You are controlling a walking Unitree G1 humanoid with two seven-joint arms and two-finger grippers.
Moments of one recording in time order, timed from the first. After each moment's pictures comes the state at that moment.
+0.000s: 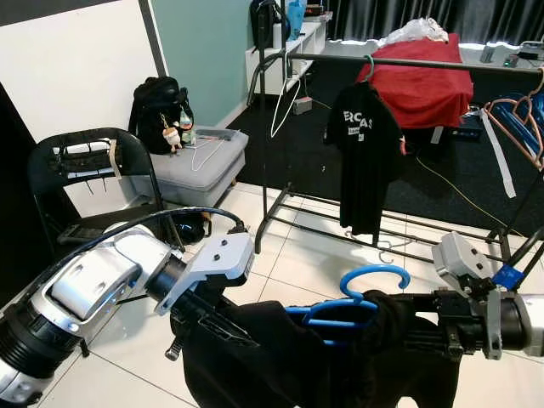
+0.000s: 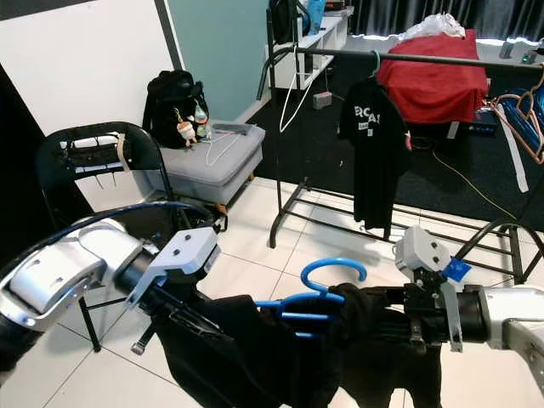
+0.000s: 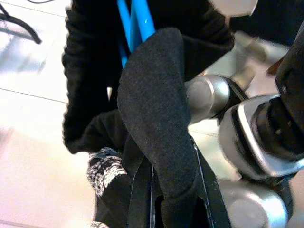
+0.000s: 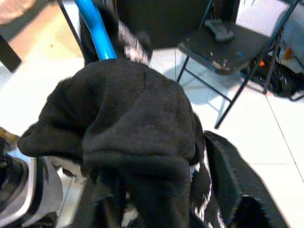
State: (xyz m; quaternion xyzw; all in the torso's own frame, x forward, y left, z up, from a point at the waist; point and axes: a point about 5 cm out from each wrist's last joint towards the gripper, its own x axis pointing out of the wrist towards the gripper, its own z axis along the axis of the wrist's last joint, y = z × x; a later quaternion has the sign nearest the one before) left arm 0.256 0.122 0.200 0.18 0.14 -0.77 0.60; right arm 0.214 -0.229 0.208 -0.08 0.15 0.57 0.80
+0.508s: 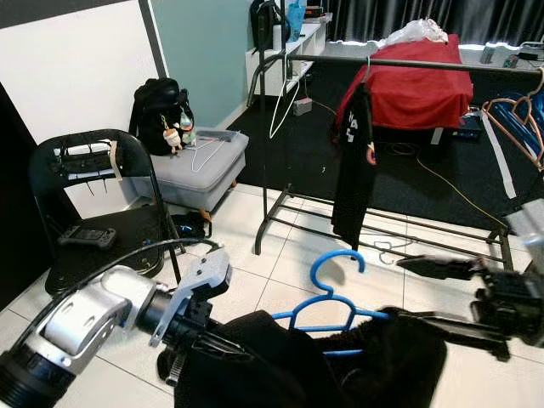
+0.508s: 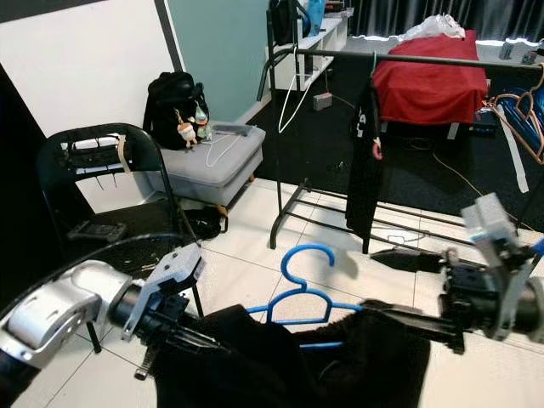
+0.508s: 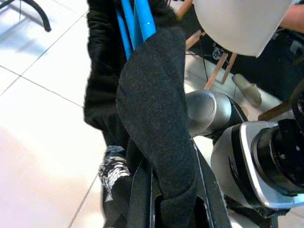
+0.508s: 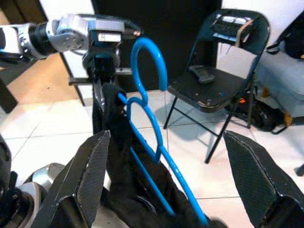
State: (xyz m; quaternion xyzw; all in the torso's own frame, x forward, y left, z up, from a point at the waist) left arm 0.249 0.141 0.154 0.08 0.18 -0.72 0.67; right arm 0.205 -0.261 0.244 -0.03 0.07 0.55 0.83
